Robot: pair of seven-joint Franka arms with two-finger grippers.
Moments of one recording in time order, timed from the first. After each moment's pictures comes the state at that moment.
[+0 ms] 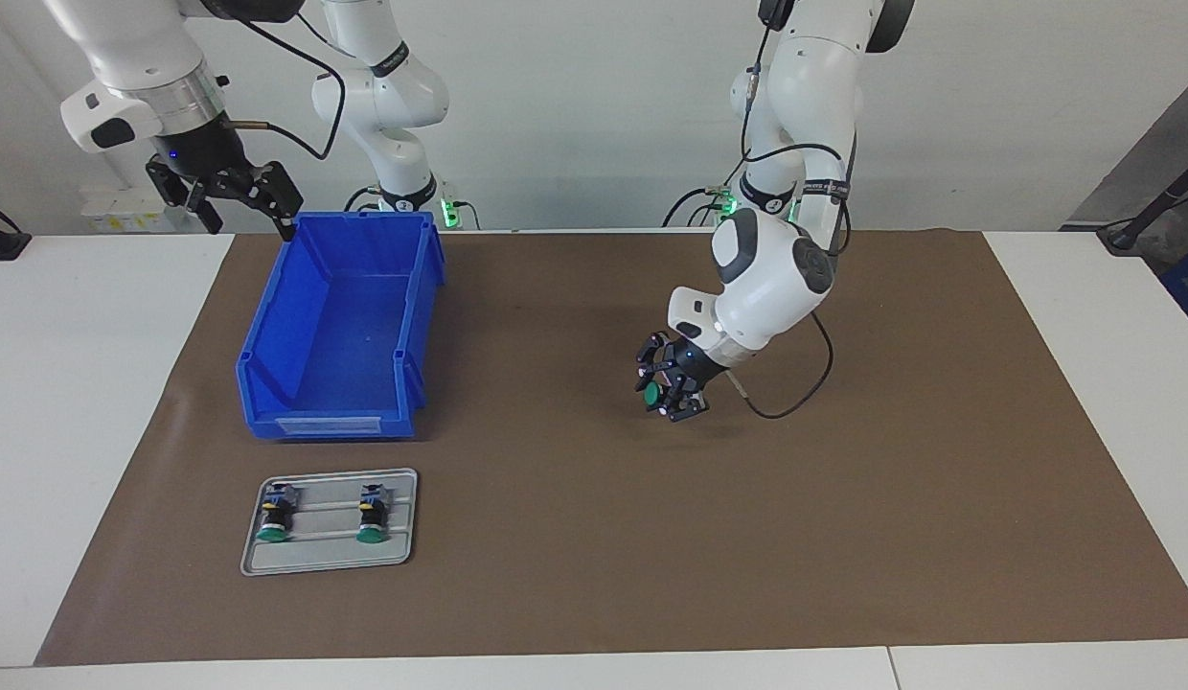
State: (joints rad) left arm -0.35 0.33 -0.11 -1.88 -0.74 2.34 1.17; right arm 0.02 -0.09 -0.07 -1.62 -0.02 1.52 0.11
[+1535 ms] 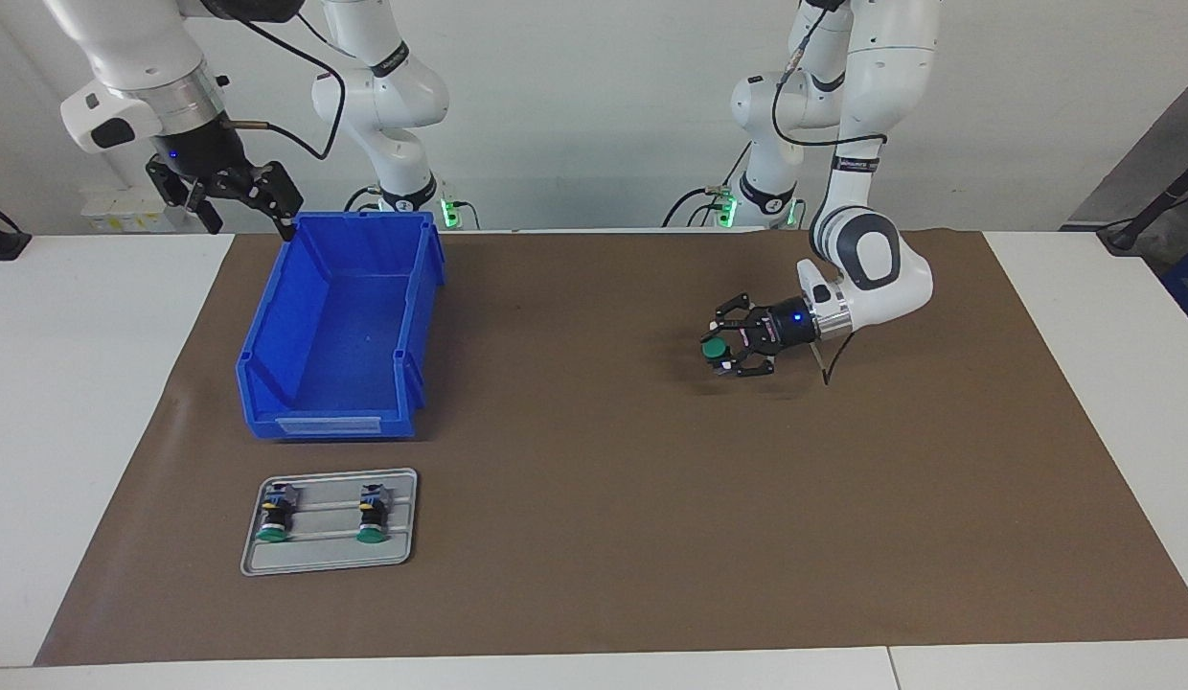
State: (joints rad) left arm 0.02 0.16 -0.11 -2.34 -1.48 1.94 2.06; right arm 0.02 -0.09 -0.07 -1.62 -0.02 1.52 0.11
